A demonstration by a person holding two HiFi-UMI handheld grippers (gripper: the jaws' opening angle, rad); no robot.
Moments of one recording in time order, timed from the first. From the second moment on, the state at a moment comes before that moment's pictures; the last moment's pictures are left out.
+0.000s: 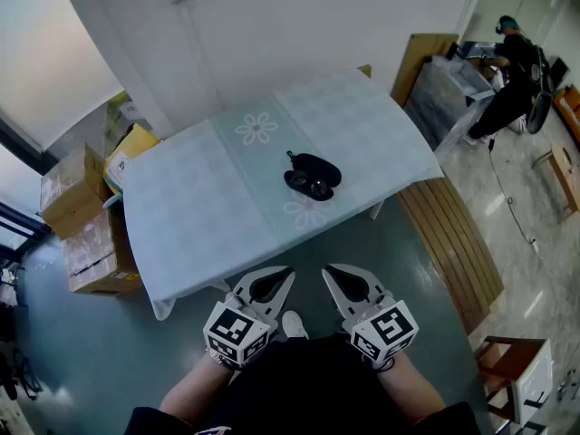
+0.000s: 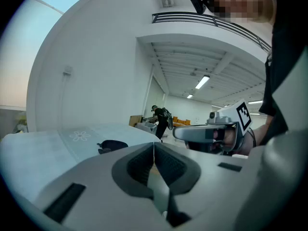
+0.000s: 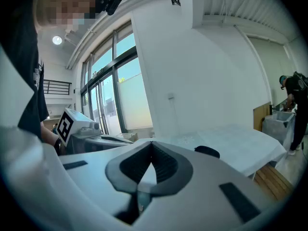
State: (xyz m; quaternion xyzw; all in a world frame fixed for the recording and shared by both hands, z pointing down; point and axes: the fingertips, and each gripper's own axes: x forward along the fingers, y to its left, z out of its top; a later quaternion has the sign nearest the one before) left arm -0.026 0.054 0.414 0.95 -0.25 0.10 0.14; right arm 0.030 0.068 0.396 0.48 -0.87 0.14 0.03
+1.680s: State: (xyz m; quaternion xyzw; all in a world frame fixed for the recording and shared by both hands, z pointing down) left arm -0.038 0.030 0.430 0.95 -0.26 0.17 -0.01; right arm 0.026 0.002 0.395 0.48 -0.87 0.04 0.13
